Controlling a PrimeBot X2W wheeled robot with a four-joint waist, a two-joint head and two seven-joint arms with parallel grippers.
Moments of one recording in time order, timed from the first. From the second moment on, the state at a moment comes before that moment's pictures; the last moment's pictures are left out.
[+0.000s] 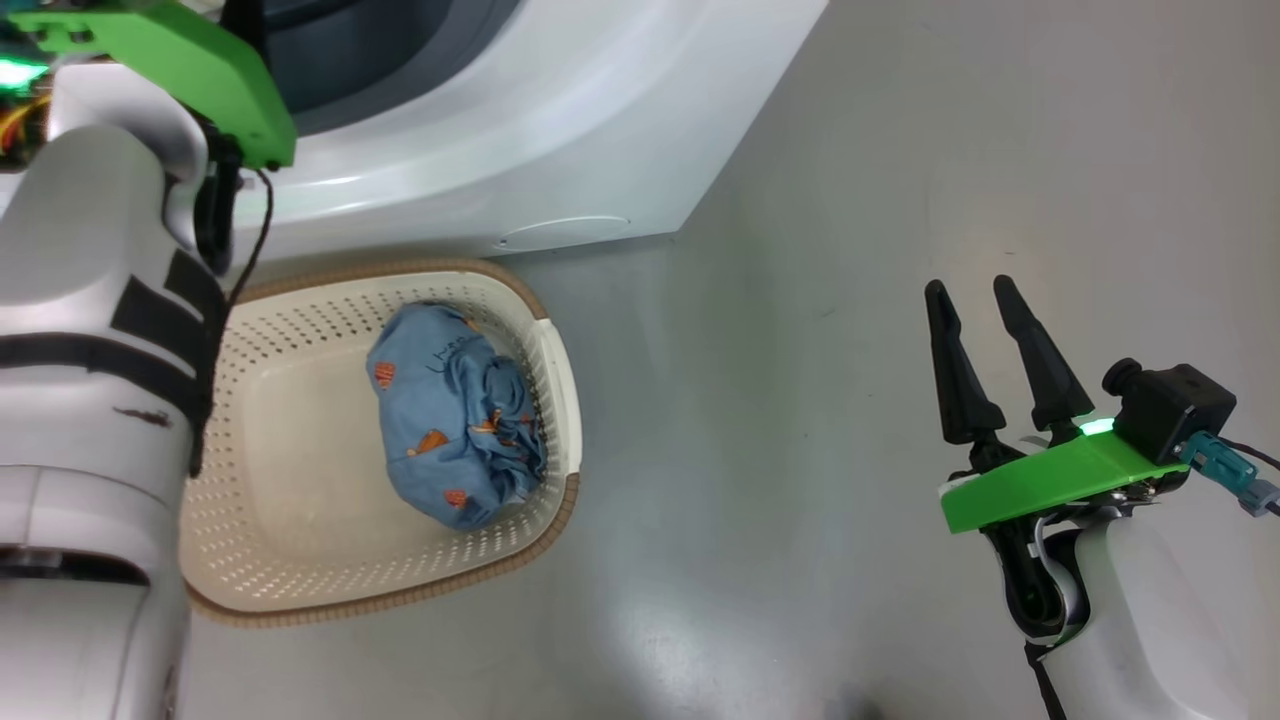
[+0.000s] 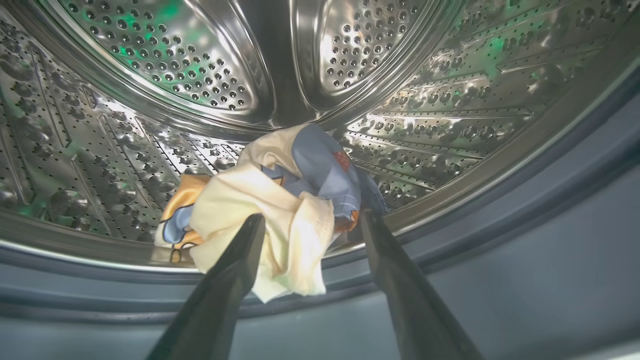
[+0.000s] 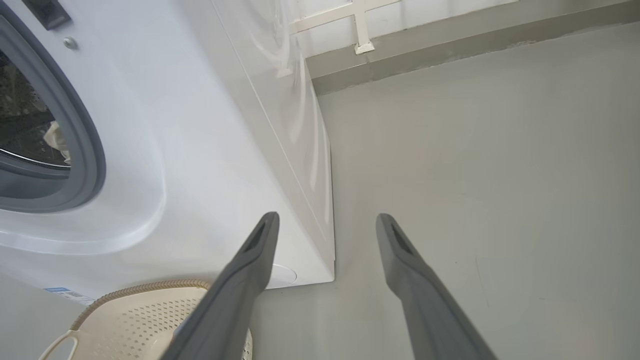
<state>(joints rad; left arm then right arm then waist) -1.35 0.08 -0.26 1.29 -0.31 -0.07 -0.25 -0.39 -0.08 0.06 0.29 0.42 0.13 -0.25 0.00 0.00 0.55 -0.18</state>
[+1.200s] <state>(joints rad) -0.60 0.06 -0.07 0.59 -0.21 -0.05 -0.26 -0.24 -0.16 0.00 0.30 0.41 0.13 -0.25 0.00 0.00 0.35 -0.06</state>
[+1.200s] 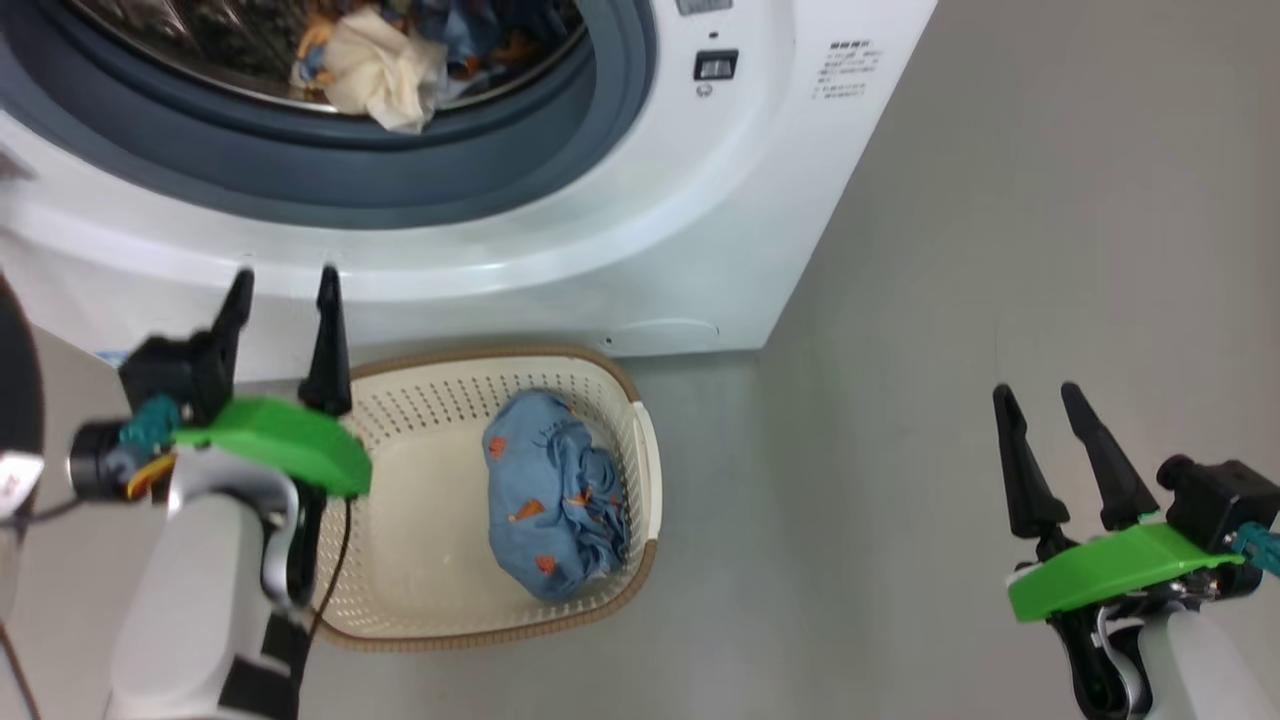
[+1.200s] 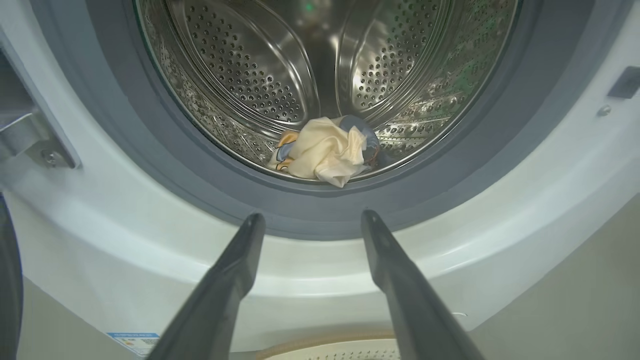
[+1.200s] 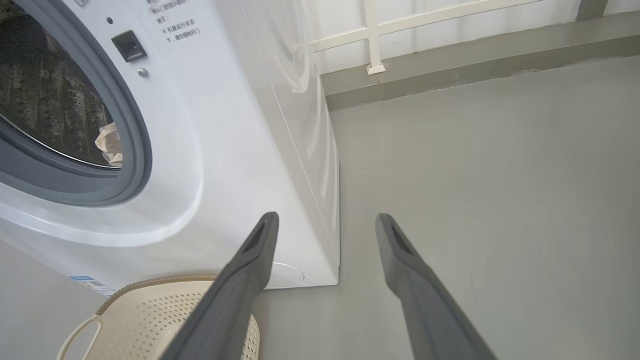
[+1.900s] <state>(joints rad) -0.17 0.07 0.04 0.38 -0.17 -0.09 -0.26 -0.03 -0.19 -0.02 0.29 0.42 0.13 -0.25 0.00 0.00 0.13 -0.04</state>
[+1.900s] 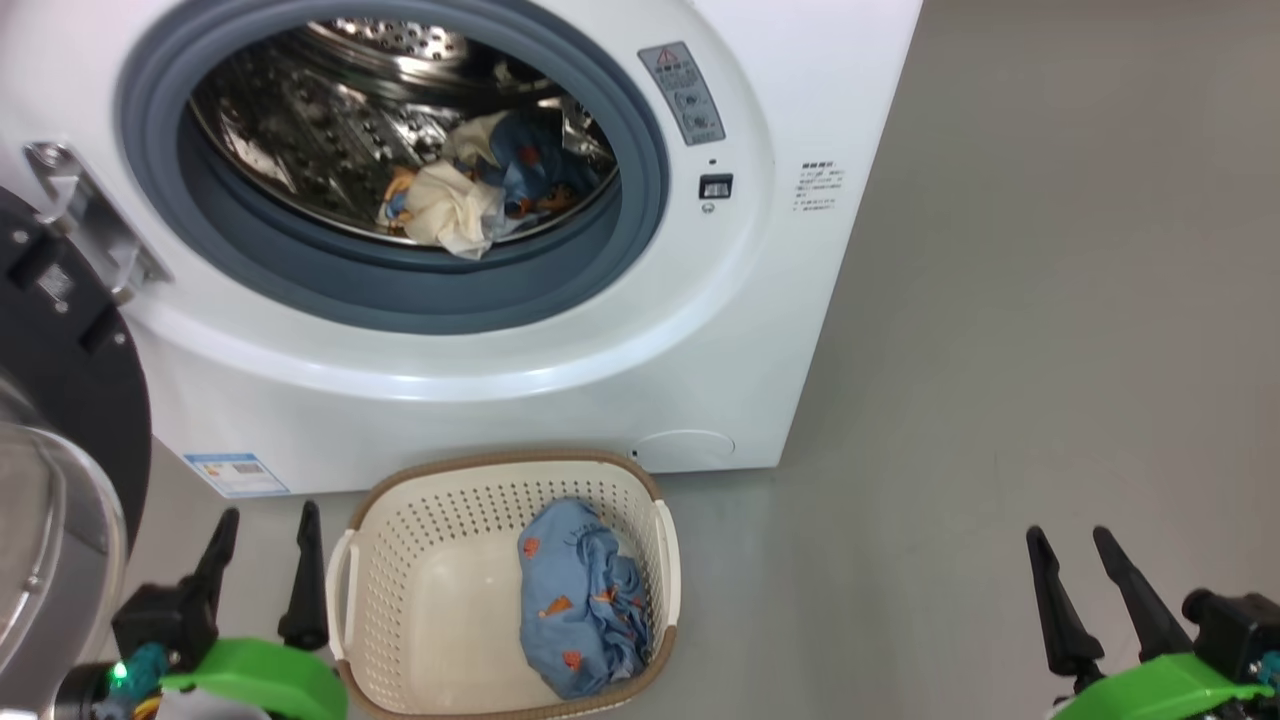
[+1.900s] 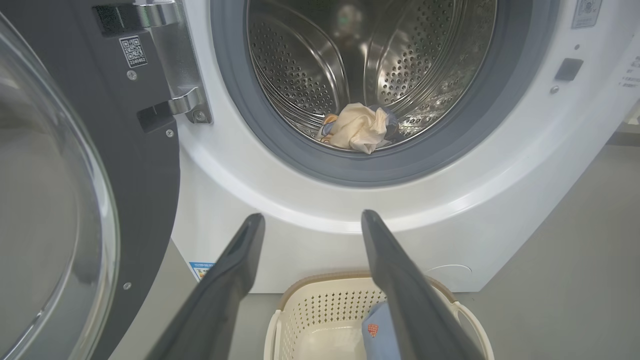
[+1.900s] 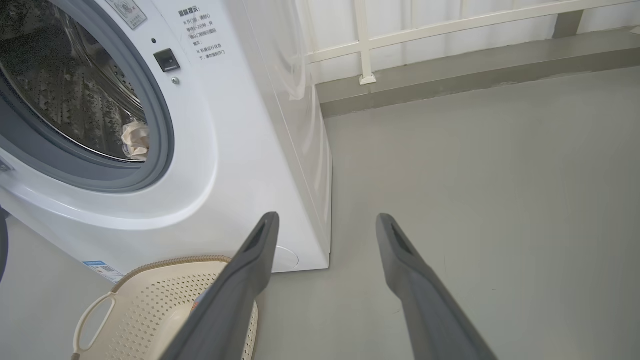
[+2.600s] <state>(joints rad) 0.07 0.07 0.10 0.24 -0.15 -0.11 -0.26 0.09 -0.19 -0.06 0.27 0.42 0.13 -0.25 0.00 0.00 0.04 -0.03</state>
